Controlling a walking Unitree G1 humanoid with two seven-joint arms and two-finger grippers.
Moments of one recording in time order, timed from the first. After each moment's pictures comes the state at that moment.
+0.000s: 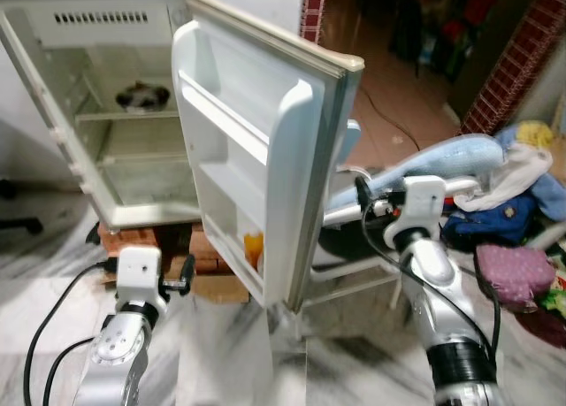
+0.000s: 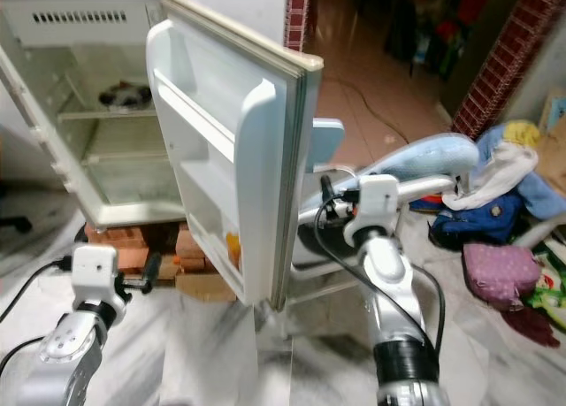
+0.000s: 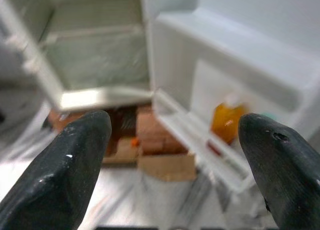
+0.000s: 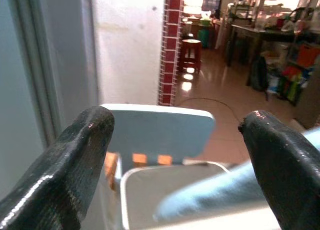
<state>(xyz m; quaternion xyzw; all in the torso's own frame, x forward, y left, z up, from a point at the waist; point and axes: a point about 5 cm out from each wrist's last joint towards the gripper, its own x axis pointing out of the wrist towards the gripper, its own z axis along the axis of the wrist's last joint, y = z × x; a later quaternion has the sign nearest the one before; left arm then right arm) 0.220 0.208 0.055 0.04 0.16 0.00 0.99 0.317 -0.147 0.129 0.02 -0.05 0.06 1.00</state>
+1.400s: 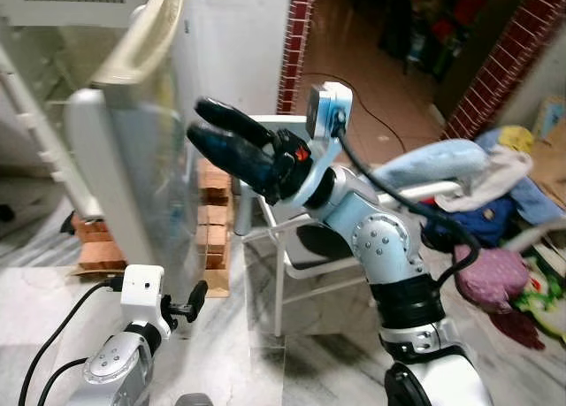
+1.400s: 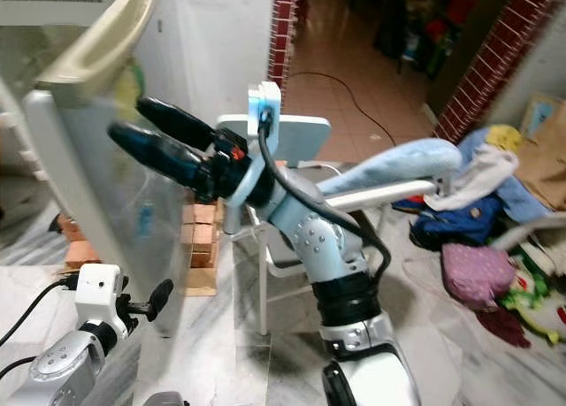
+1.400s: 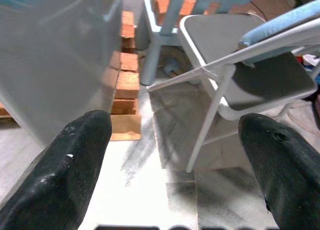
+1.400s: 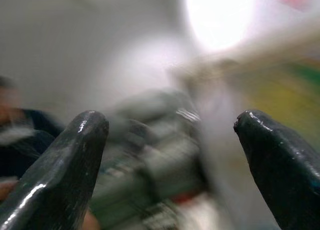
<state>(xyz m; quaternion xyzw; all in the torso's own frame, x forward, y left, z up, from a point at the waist) 0.201 0.186 0.054 -0.04 0.23 -0.07 0.97 0.307 -0.039 0.195 0.27 -0.04 0.58 0.77</state>
